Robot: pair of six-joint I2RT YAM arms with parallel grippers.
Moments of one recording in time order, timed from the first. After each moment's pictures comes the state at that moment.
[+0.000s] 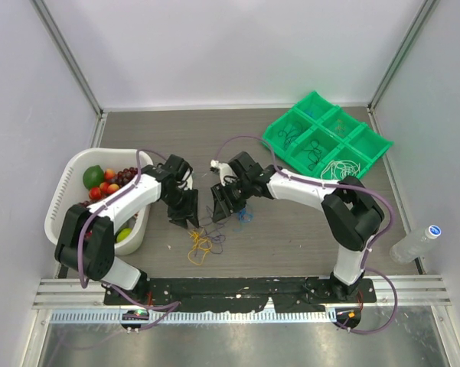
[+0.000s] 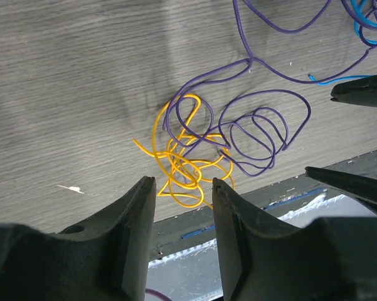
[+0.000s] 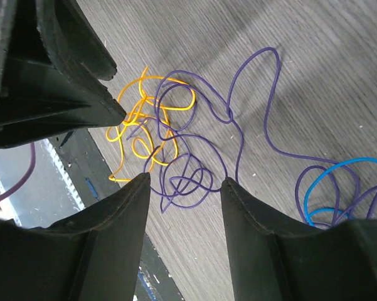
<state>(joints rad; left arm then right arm) -0.43 1.48 0.98 -0.87 0.28 -0.42 0.78 1.81 1.21 -0.34 -0.58 0.27</state>
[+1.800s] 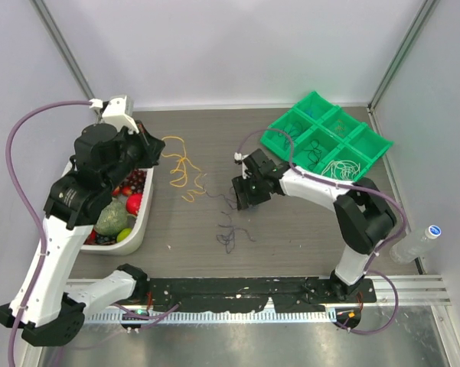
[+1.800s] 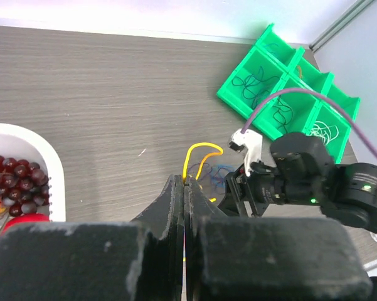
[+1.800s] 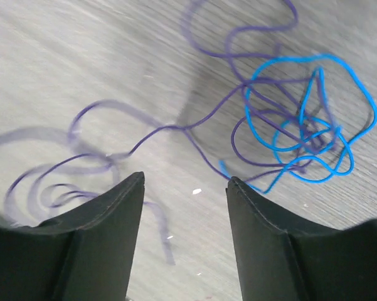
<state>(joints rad) -0.46 0.99 1.51 -0.80 -0.13 -0.38 0.69 1.77 1.15 -0.46 -0.12 0.31</state>
